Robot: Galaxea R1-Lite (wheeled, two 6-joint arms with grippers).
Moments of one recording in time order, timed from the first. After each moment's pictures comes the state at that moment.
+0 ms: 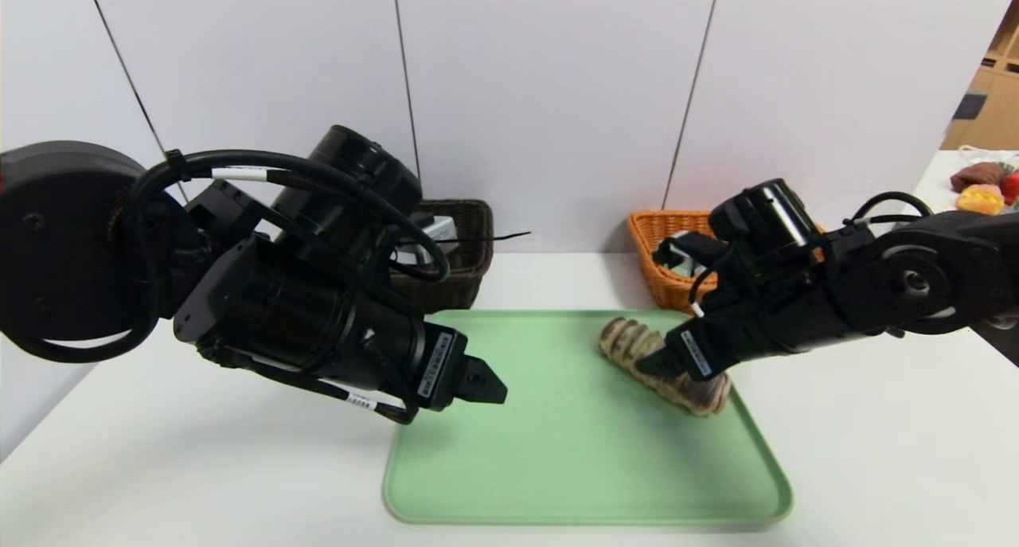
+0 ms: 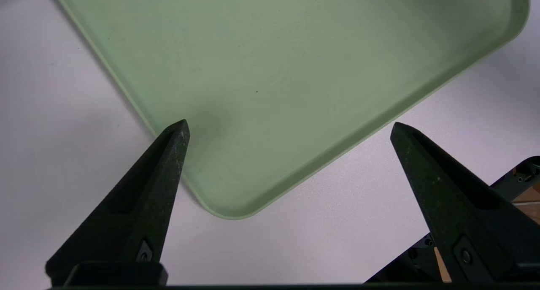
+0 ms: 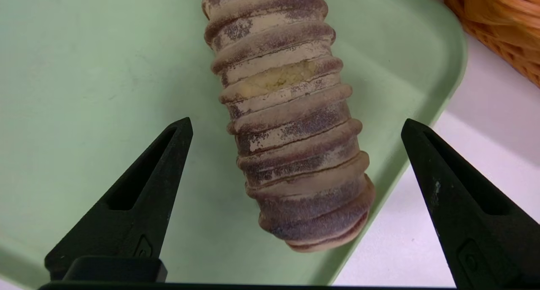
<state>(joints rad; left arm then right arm) -0.71 1.66 -1.32 0.49 -0.09 -0.27 0.42 1.82 -1.17 0.25 -0.01 -0.14</state>
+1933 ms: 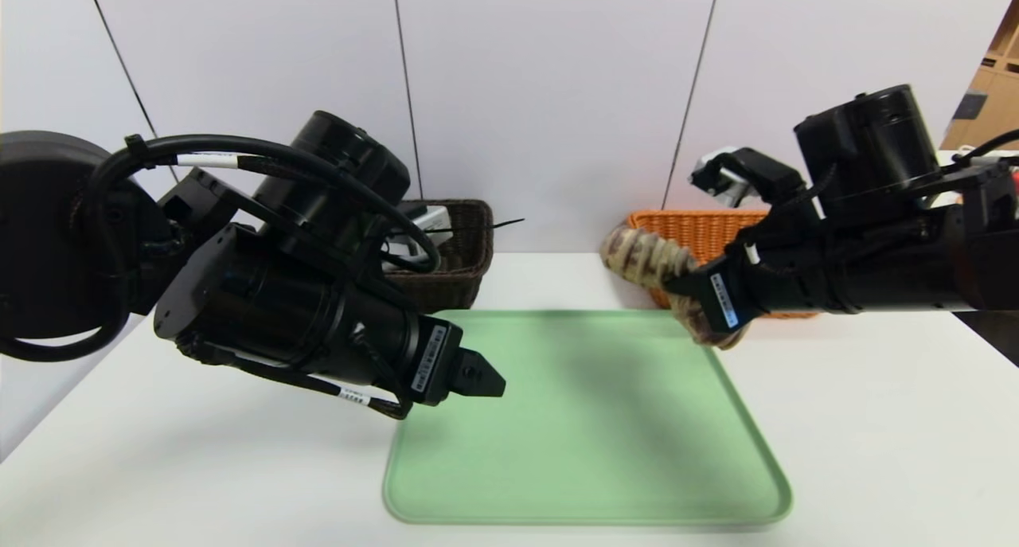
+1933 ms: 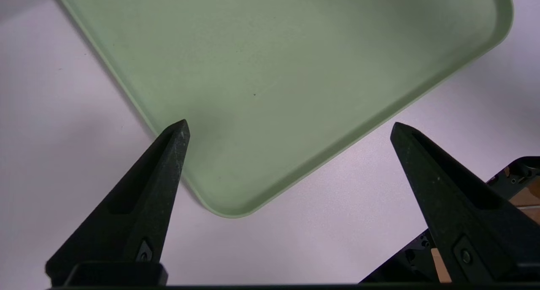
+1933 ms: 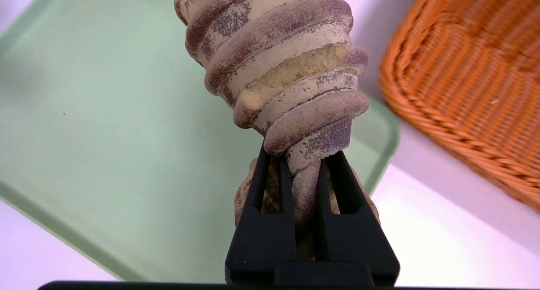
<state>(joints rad) -0.71 1.64 -1.32 0.49 -0.09 -0.27 0.46 1.61 -1.19 0.18 0.00 -0.15</state>
